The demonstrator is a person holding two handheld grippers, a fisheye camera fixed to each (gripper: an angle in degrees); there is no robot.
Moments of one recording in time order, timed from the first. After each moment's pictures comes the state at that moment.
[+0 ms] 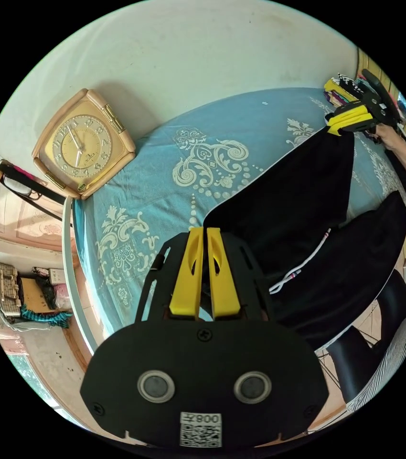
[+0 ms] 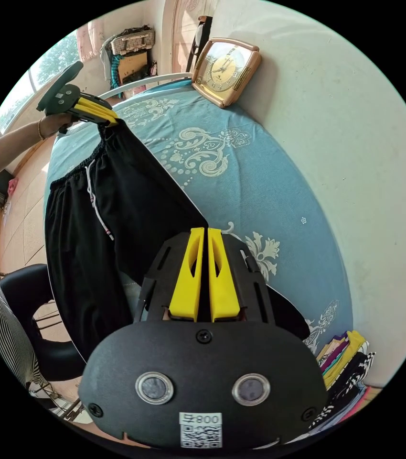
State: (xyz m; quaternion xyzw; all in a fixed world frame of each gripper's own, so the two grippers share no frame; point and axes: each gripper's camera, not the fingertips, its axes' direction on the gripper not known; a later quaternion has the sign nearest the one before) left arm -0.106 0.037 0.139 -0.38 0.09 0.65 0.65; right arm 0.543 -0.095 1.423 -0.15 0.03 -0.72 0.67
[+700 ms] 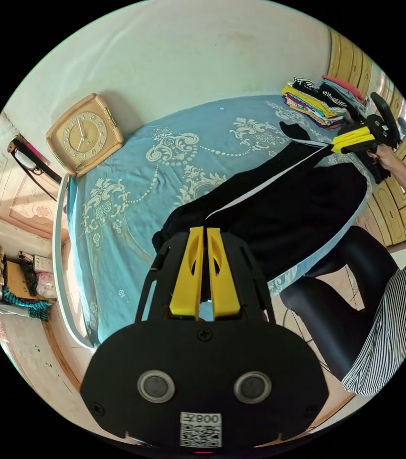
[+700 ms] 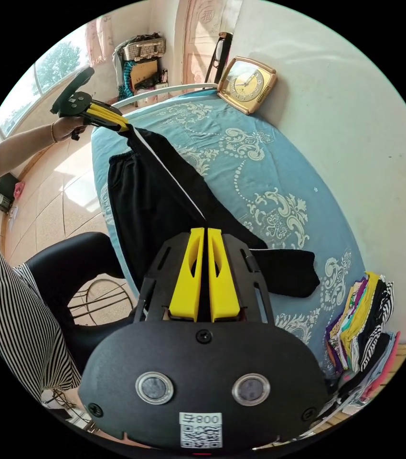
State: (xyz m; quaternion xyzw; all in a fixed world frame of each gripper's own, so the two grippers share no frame) left arm -0.241 0.026 -0.104 -0.39 0.15 0.62 0.66; right arm 0.701 0.106 1.197 -0.14 0.02 -0.70 0.70
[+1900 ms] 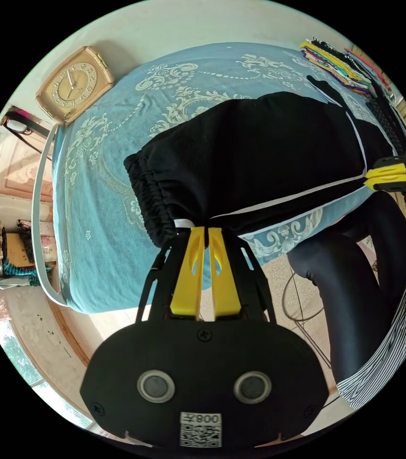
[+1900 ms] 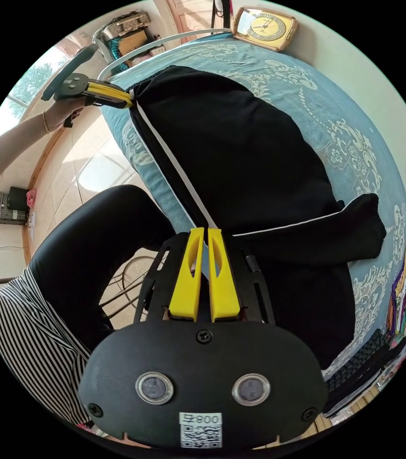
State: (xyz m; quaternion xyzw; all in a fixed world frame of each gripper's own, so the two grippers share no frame) left arm -0.447 0.098 -0.173 -0.47 0.04 0.62 0.62; right arm 0.892 0.274 1.213 -0.28 0.05 -0.64 0.72
